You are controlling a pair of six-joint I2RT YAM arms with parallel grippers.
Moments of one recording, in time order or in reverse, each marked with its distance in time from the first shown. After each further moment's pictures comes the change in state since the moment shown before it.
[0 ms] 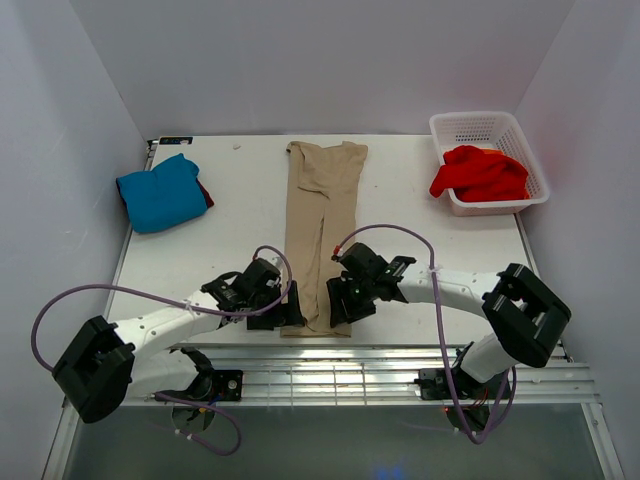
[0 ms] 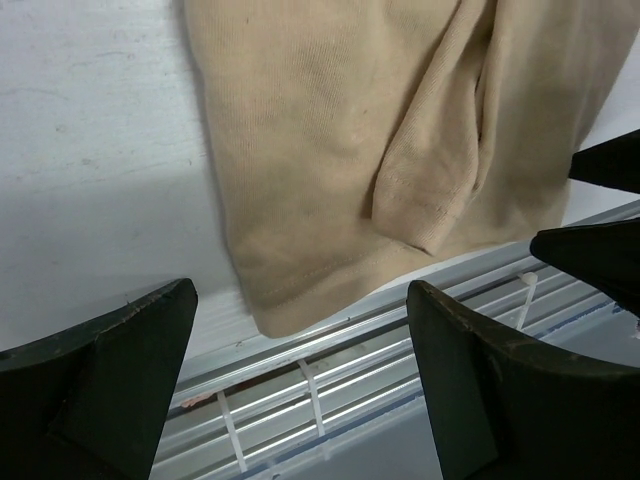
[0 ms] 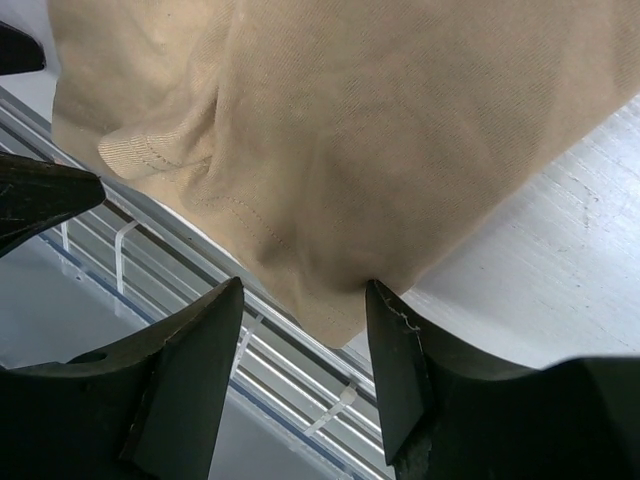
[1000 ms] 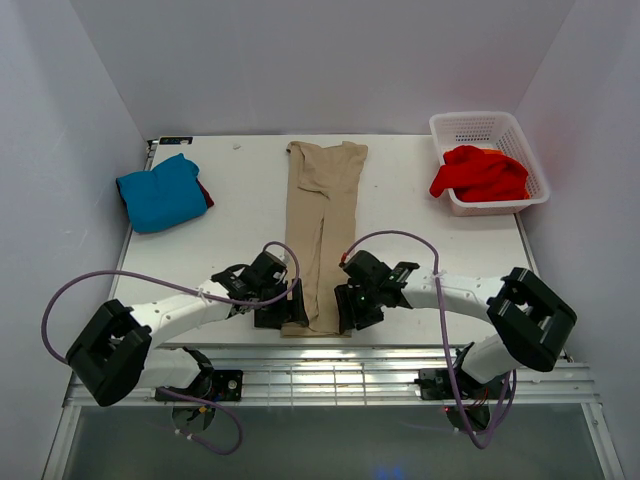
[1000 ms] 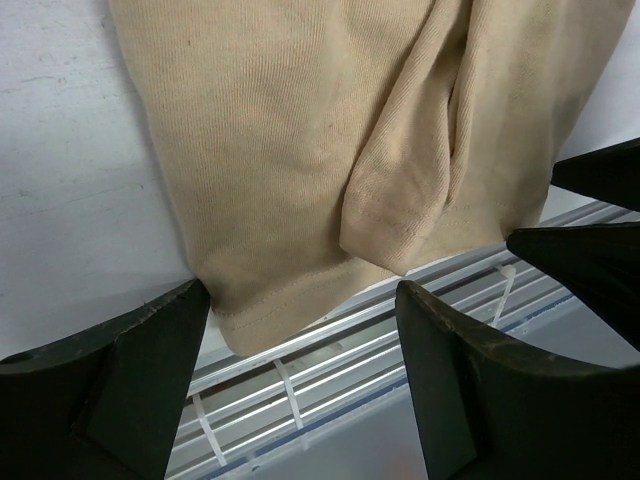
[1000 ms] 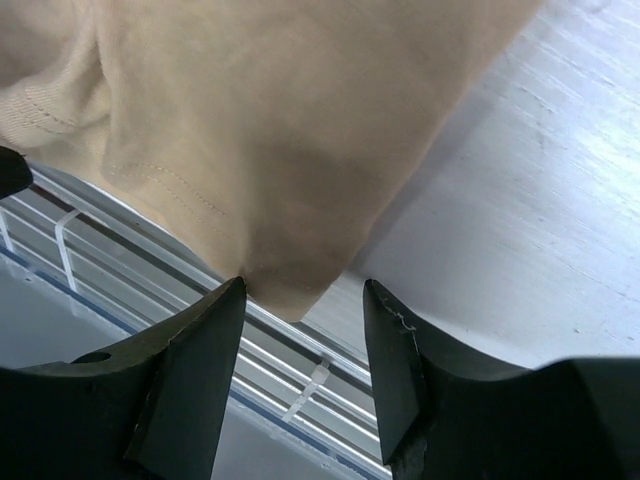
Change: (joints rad) left arm 0.016 0.120 0.061 0.010 0.081 0.014; right arm 0.014 -0.032 -0.057 -0.051 0.066 0.034
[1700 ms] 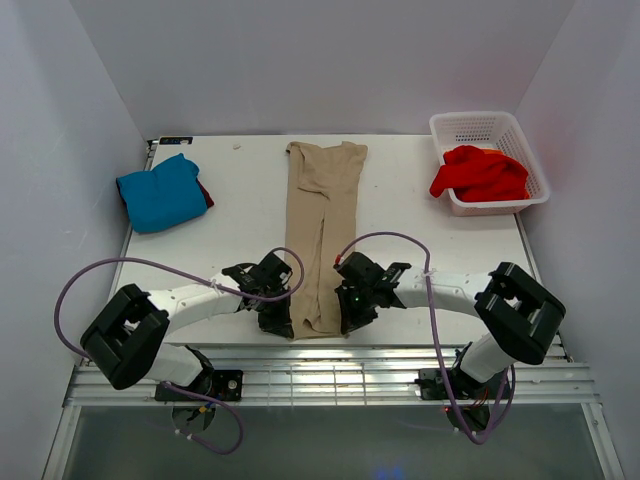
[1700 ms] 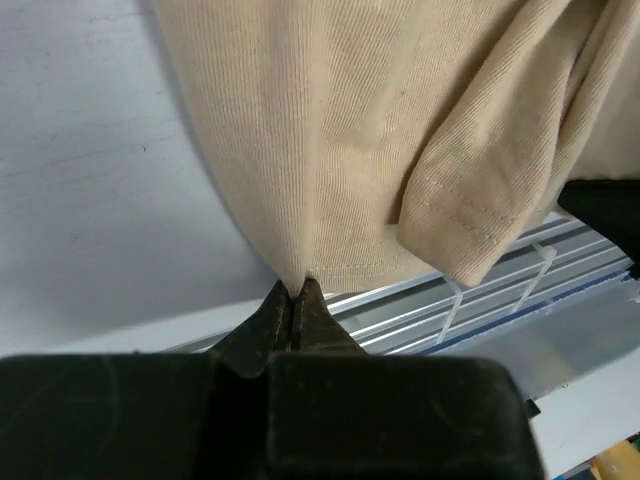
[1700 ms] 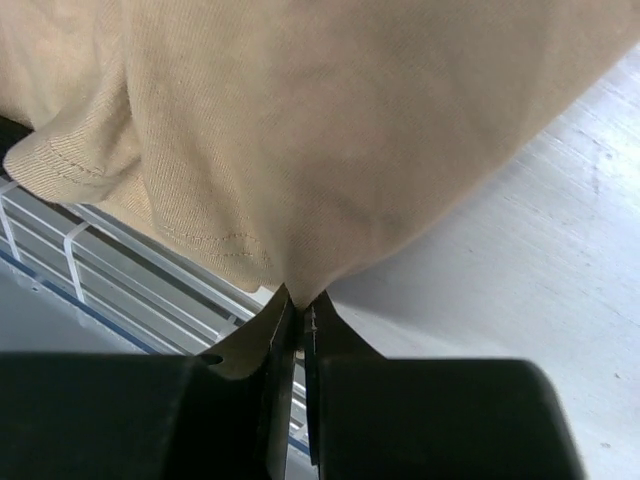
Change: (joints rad) left arm 0.000 0.114 0.040 -0.093 0.059 -0.013; right arm 0.022 0.064 0.017 0.058 -0.019 0.015
